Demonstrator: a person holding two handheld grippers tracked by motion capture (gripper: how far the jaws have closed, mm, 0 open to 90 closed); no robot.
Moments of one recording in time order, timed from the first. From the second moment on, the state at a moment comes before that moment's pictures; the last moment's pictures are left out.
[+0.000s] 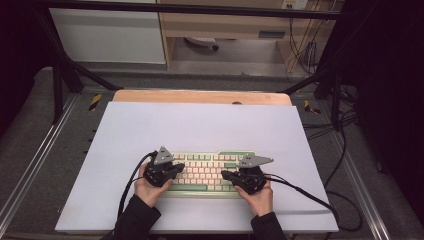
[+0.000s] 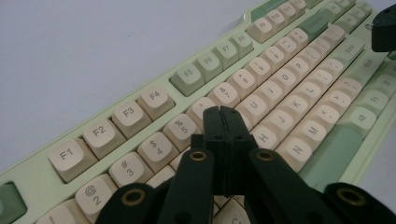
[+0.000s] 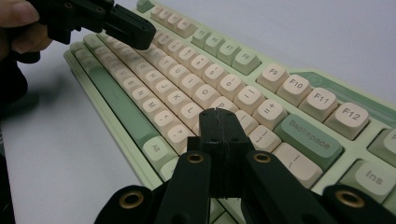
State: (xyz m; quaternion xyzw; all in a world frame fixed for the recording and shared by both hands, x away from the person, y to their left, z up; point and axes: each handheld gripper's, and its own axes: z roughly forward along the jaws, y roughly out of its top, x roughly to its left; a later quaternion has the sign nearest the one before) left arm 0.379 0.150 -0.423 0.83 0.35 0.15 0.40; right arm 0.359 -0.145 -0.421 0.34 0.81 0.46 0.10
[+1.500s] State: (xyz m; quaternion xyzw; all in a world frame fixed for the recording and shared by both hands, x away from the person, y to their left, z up) left arm 0.358 0.182 -0.413 0.83 0.34 0.16 0.42; right arm 0.359 -0.145 -0.417 0.34 0.81 0.47 0.09
